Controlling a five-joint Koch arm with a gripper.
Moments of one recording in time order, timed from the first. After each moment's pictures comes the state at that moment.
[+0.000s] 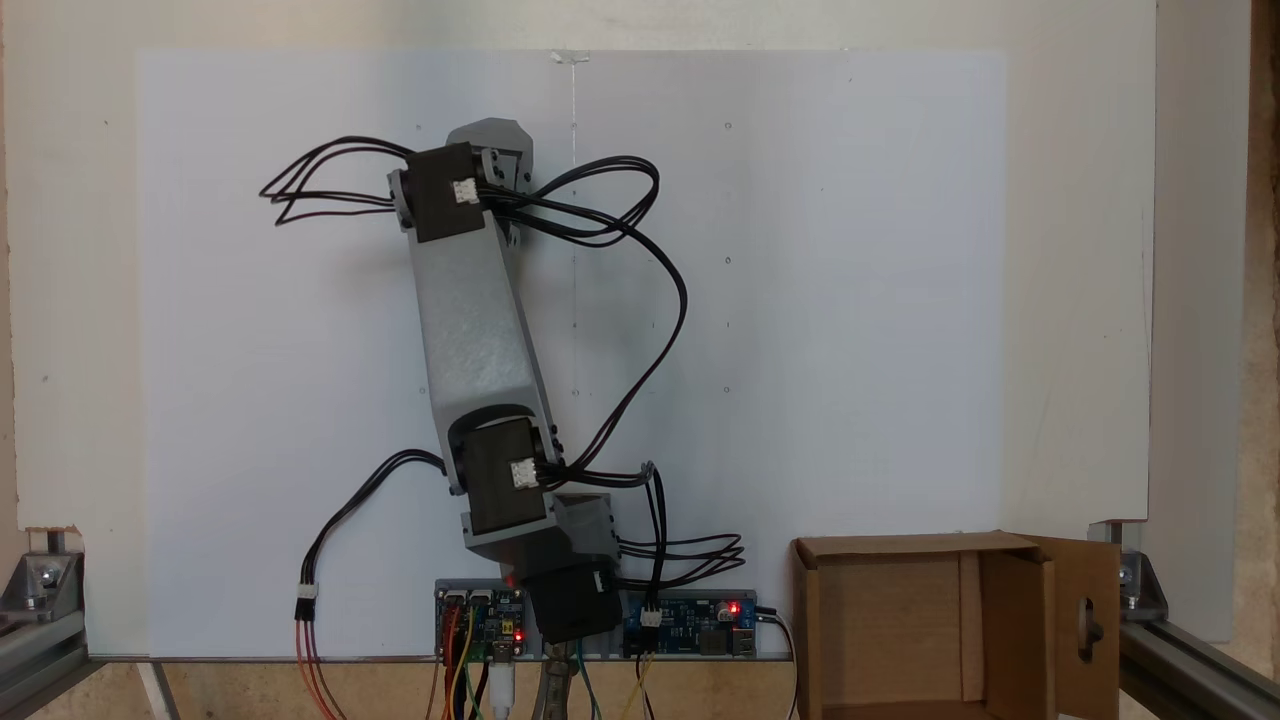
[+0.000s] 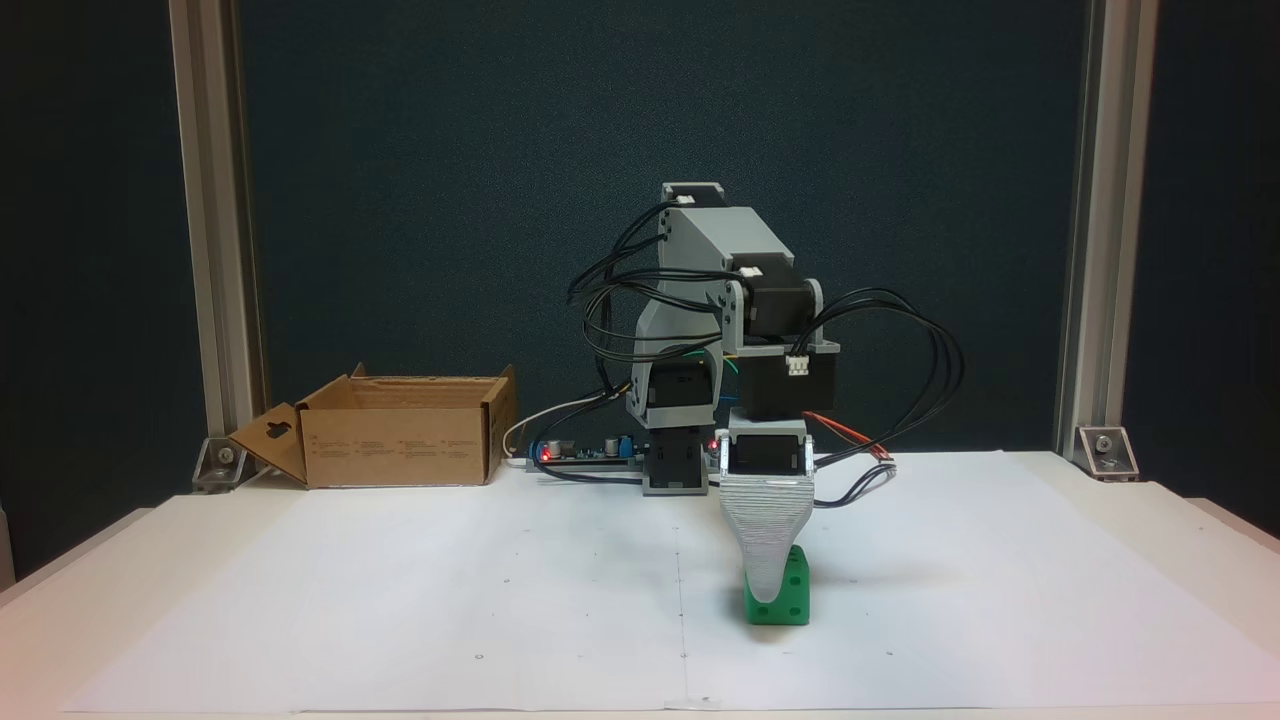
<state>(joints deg) -13.5 65.1 82.1 43.1 18.8</state>
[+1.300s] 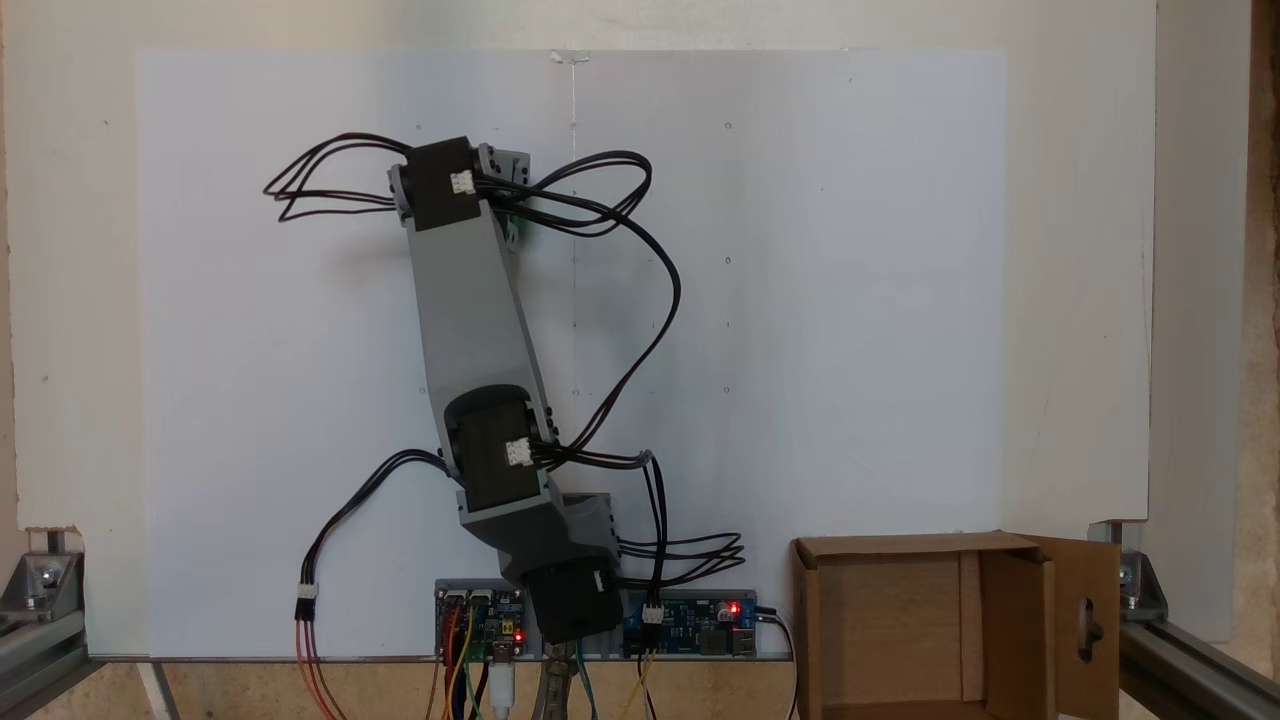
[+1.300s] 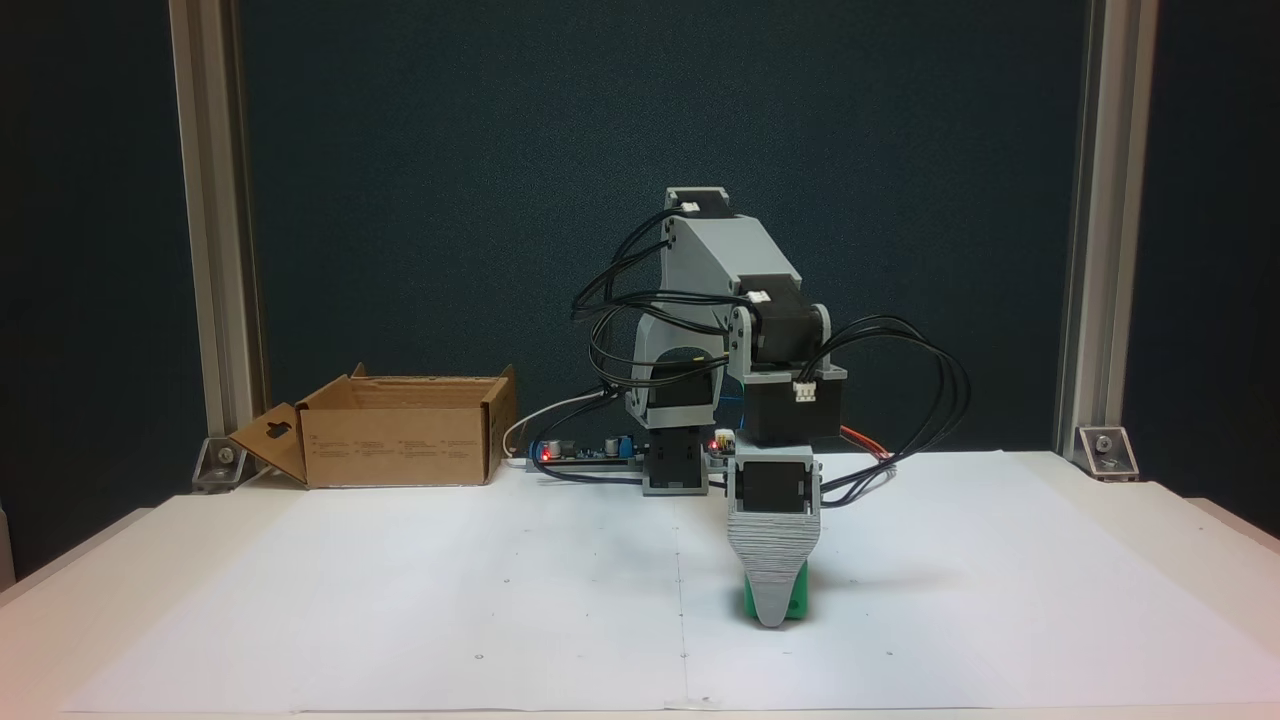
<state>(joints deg) -14.2 62.0 82.1 41.0 18.8</state>
